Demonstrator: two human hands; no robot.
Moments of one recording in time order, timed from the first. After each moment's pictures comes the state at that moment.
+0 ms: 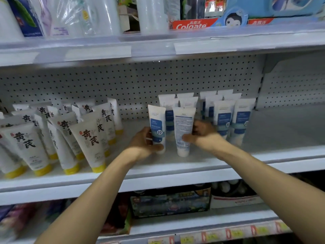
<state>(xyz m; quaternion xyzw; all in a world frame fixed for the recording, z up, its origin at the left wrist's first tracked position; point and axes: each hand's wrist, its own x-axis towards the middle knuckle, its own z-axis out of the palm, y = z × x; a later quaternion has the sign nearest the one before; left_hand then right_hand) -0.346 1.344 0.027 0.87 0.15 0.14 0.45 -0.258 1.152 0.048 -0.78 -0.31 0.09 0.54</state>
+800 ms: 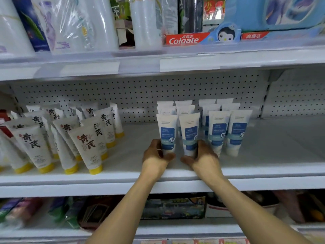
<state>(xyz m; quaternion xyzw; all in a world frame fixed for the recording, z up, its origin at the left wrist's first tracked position) -0.327 1.273 -0.002 0.79 0.24 0.26 0.50 -0.251 1.132 -0.009 -0.89 -0.25 -0.10 0.38</state>
